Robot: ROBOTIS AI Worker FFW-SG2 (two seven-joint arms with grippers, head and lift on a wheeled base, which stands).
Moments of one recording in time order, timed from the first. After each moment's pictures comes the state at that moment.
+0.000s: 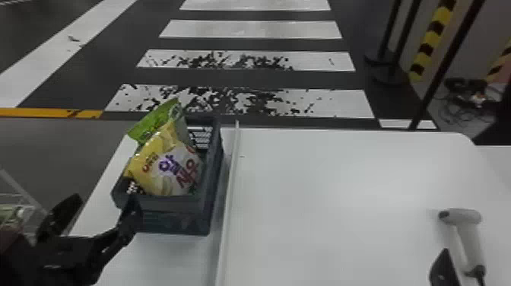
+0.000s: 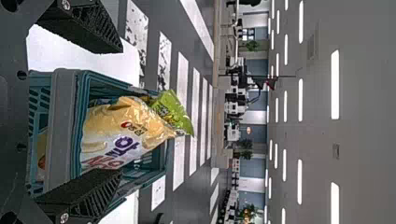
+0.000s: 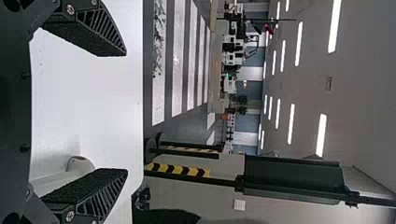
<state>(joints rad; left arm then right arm) 0.76 0.31 0.16 -2.23 0.36 0.05 0.09 1.05 -0.11 -0.03 -2.32 -0.03 -0.20 -0.20</state>
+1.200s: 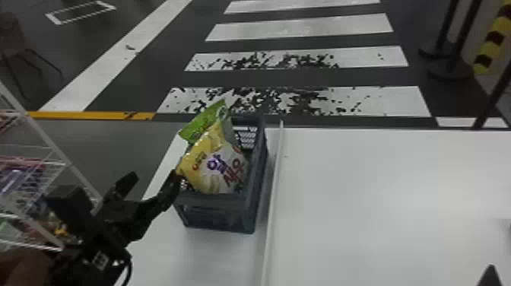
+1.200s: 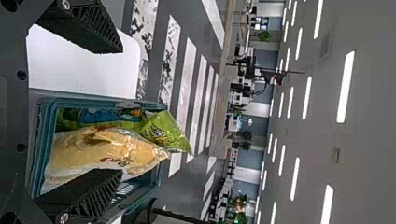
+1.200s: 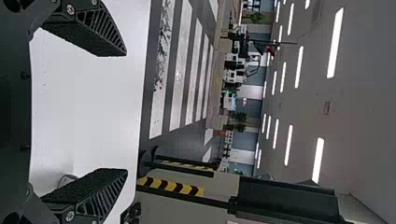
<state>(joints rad) 0.53 0.29 0.29 -2.04 0.49 0.17 -0.13 1.07 -0.14 0.03 -2.35 0.06 -0.18 -0.20</state>
